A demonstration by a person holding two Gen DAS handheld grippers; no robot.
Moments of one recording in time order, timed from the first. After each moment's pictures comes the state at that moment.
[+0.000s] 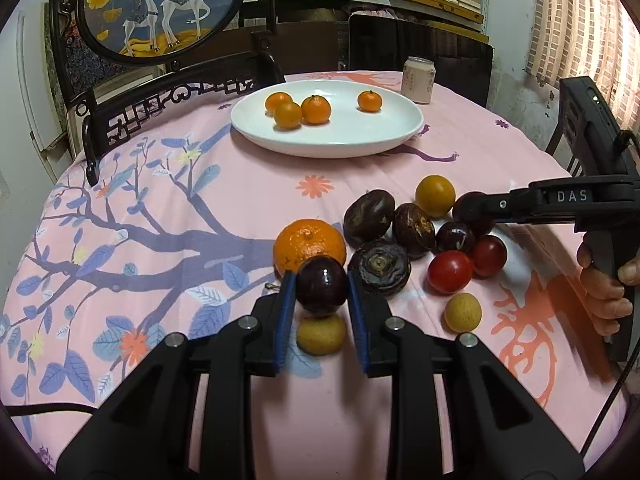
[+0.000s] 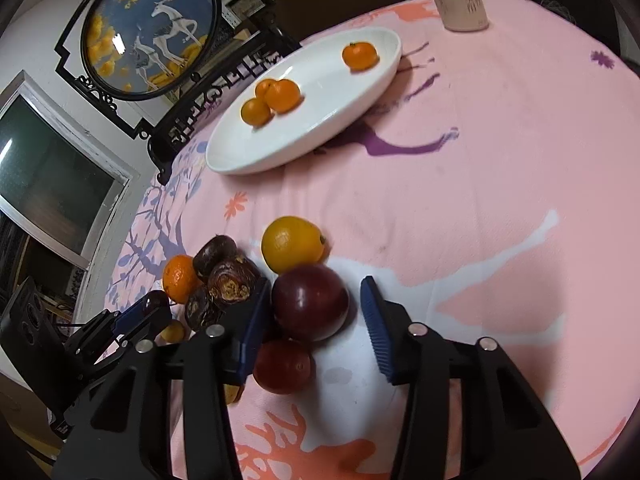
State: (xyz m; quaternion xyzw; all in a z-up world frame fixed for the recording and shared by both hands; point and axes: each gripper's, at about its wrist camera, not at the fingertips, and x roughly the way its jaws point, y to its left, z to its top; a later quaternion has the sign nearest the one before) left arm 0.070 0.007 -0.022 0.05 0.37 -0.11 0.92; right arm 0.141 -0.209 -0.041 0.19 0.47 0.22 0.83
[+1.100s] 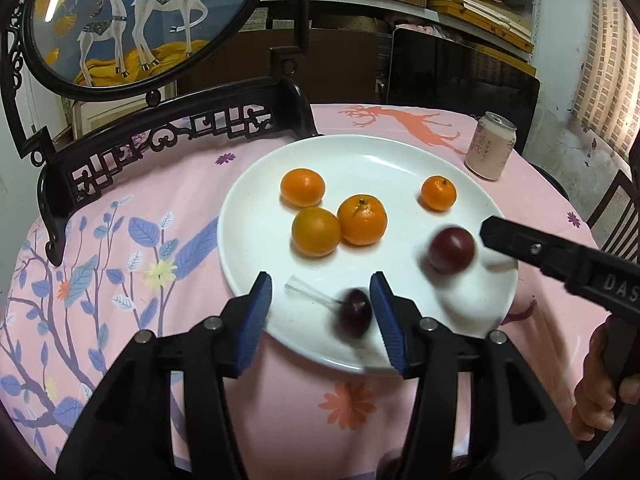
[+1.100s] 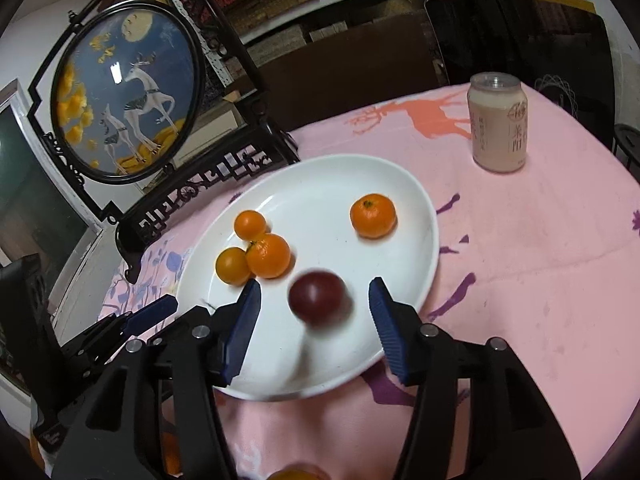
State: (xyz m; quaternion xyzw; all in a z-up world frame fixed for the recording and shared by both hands) left arm 0.245 -0.008 0.000 0.01 0.37 -0.06 0.93; right arm 0.263 -0.191 0.008 0.16 0.37 0.17 0.90
